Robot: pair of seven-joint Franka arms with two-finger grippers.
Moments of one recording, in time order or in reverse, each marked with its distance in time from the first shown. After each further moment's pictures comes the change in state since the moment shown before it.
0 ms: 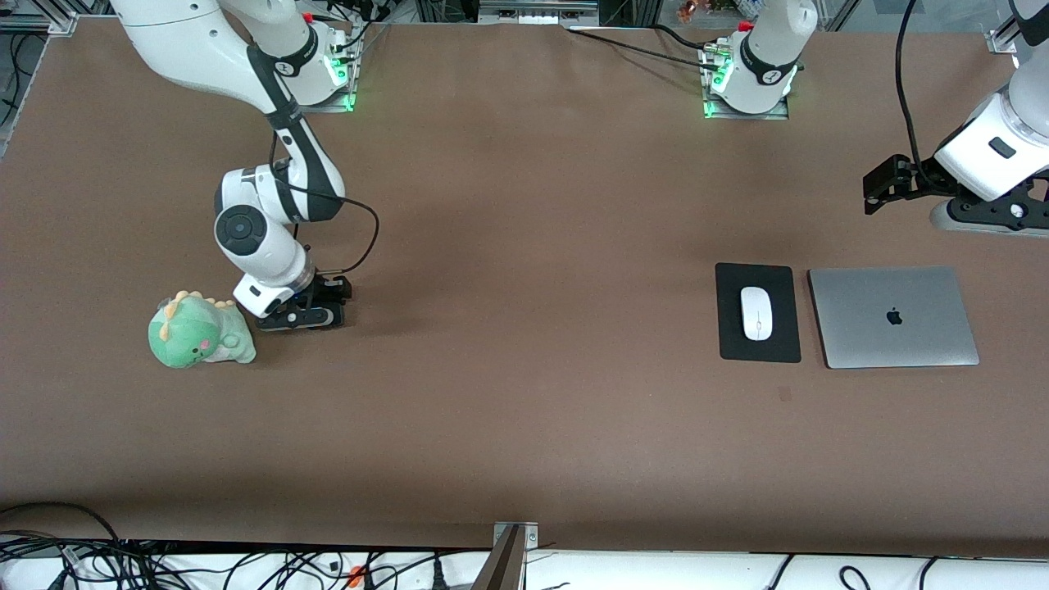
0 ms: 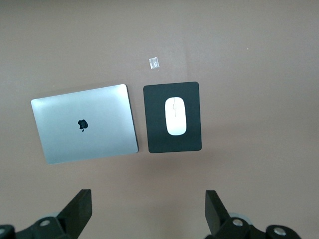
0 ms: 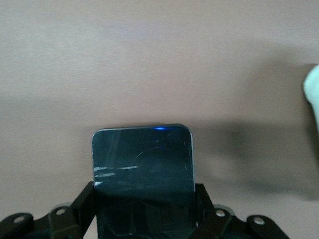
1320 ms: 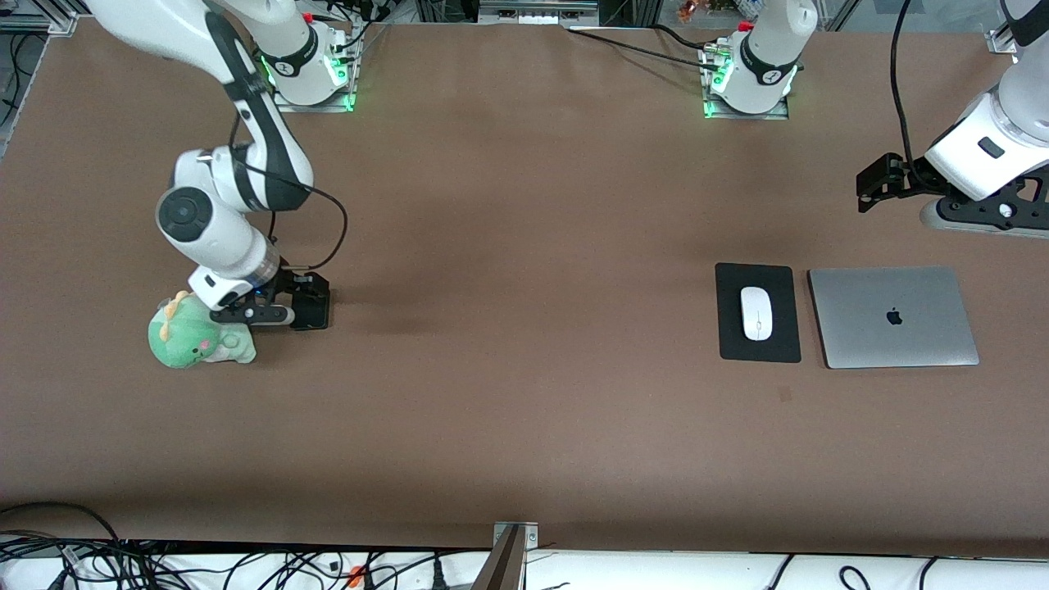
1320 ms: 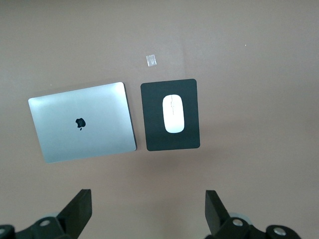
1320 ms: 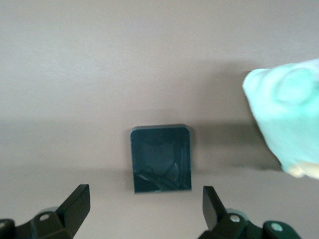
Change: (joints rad) left arm -0.007 0.001 -0.002 0.000 0.000 -0.009 -0.002; right arm -0.043 -0.187 0.013 0.018 0.037 -0.183 0.036
